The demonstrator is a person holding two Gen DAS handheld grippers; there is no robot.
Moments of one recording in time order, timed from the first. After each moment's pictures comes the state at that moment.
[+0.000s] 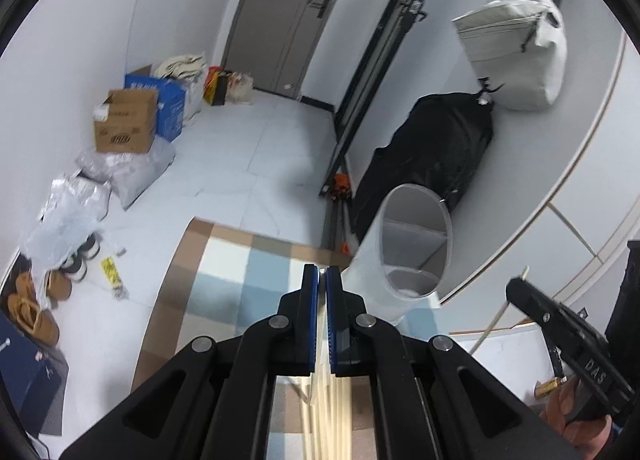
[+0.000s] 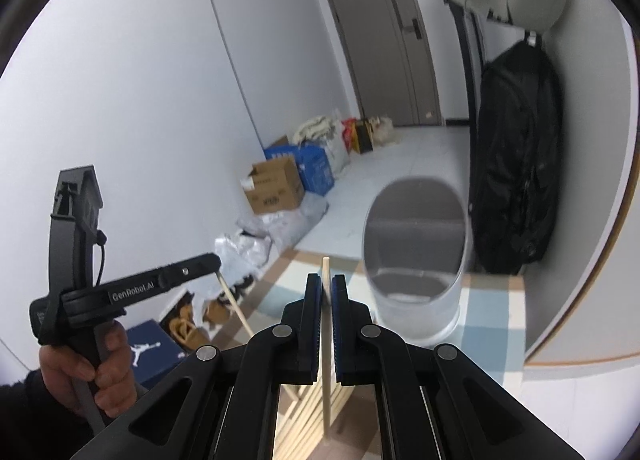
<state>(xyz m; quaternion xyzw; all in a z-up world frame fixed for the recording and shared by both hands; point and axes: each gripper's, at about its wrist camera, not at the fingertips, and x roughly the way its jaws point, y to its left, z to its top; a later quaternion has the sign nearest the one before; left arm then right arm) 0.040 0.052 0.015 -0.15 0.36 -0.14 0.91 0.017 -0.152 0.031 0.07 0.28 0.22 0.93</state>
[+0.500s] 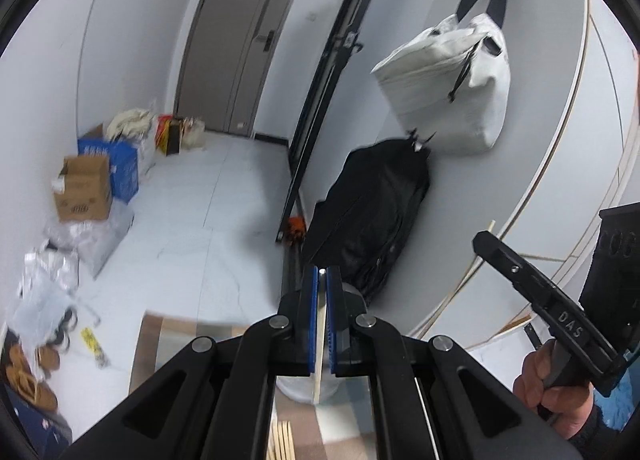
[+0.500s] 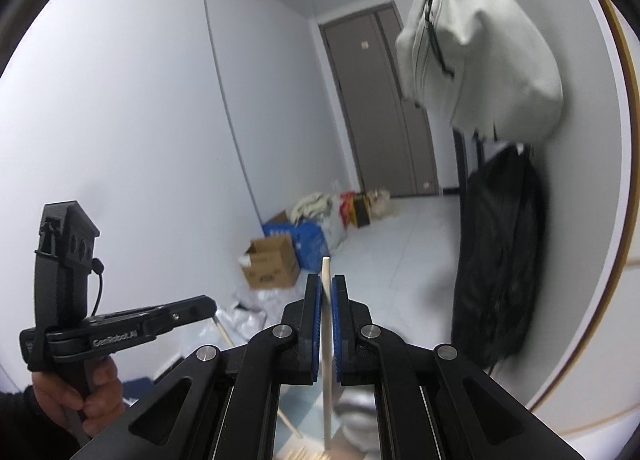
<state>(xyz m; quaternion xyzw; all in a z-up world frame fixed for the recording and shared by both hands) 0.077 0.008 0.109 -0.11 0.29 -0.20 0.93 0.069 -0.200 0.134 0.08 0.17 0.21 0.96</state>
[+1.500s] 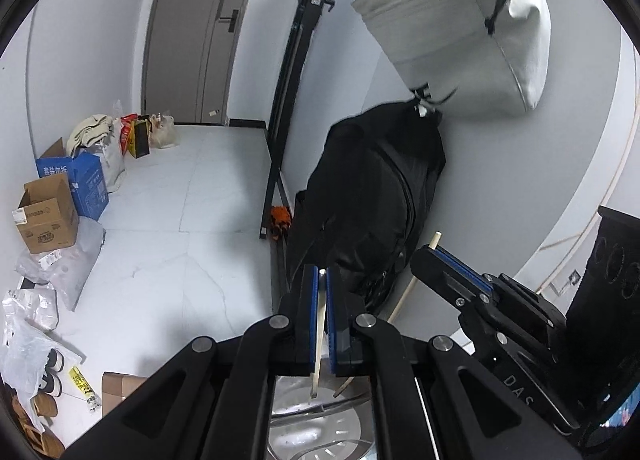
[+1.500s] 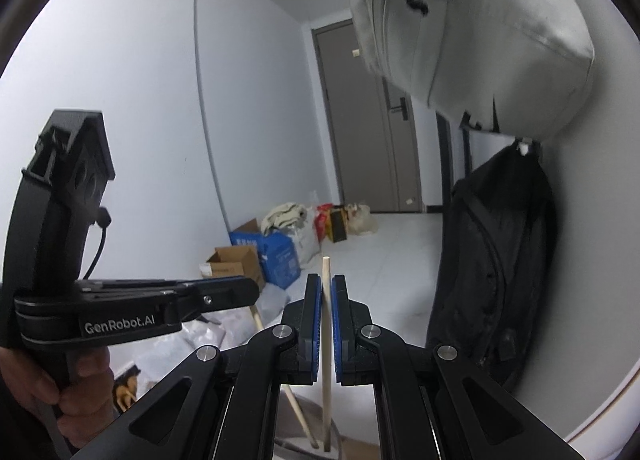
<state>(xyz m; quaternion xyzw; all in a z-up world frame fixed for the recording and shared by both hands) 0.170 -0.047 0.068 -0.06 0.33 -0.24 0.91 0.168 -0.213 0.068 0.06 0.17 0.19 0.97</state>
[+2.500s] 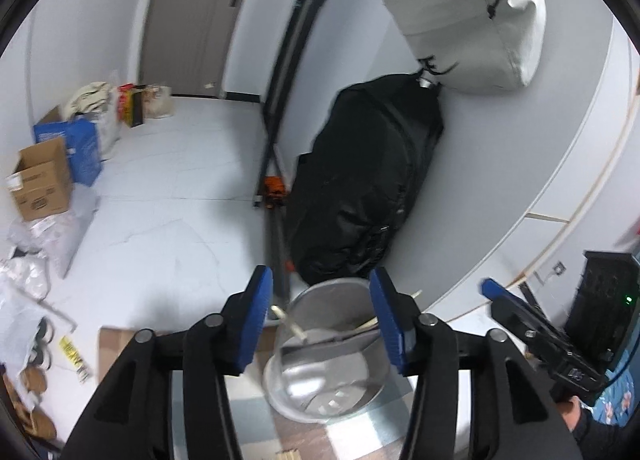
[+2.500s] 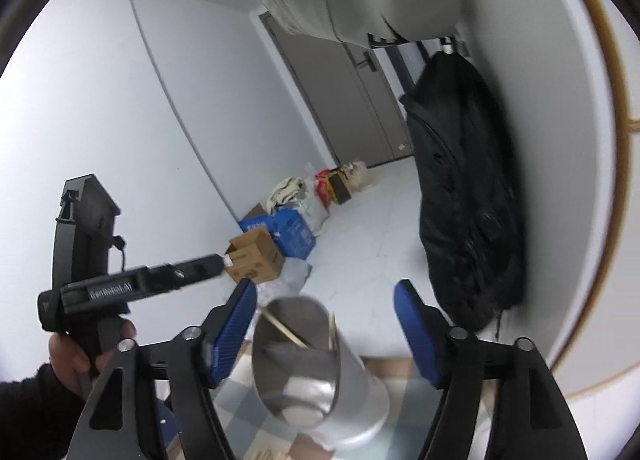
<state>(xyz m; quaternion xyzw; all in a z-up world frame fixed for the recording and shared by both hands) 0.134 -0.011 0.051 -0.08 0.37 -0.25 0.89 0.107 -0.276 0.031 0.18 0.24 0.18 0.94</state>
